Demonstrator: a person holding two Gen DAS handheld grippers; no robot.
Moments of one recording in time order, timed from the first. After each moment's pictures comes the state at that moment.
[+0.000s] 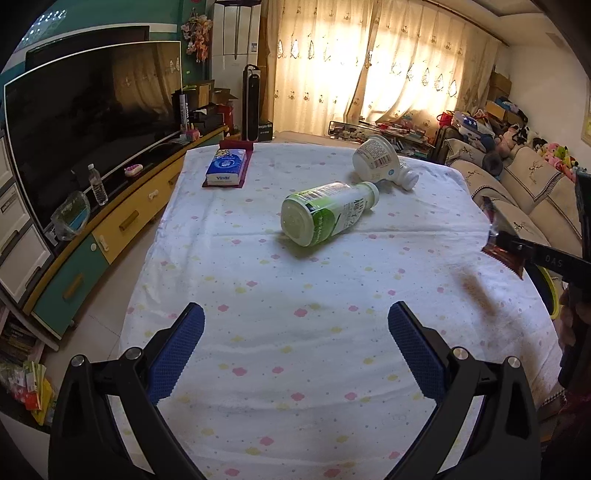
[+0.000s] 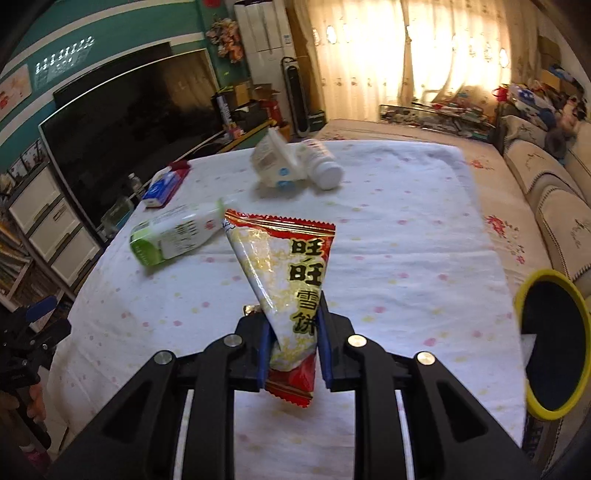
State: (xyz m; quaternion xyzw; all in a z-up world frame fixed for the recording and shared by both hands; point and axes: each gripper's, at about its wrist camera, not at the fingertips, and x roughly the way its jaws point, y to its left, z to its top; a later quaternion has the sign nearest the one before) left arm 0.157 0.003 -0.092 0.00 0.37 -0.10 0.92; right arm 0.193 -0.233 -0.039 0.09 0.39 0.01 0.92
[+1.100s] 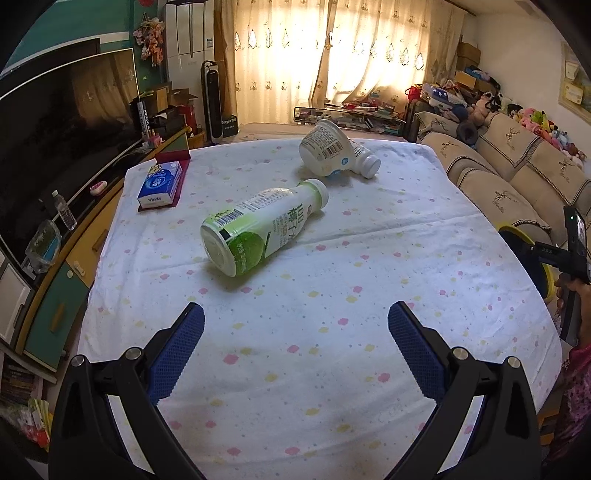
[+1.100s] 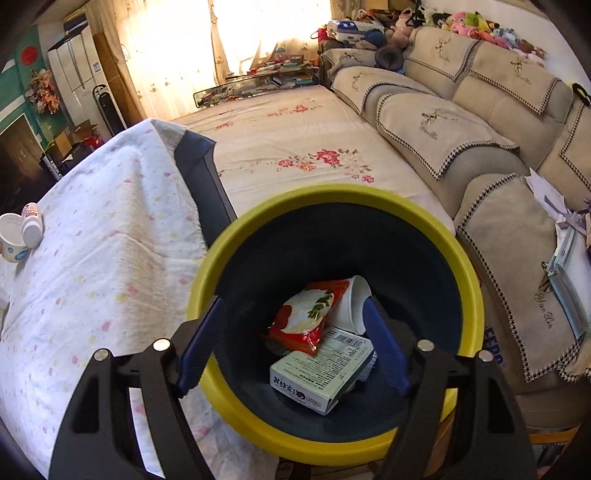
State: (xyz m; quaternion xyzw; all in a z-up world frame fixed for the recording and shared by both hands) left arm 0.207 -0.060 -0.096 0.06 0.39 -0.16 0.91; right arm 0.168 -0.470 -0.119 0.18 0.42 -0.25 0.85
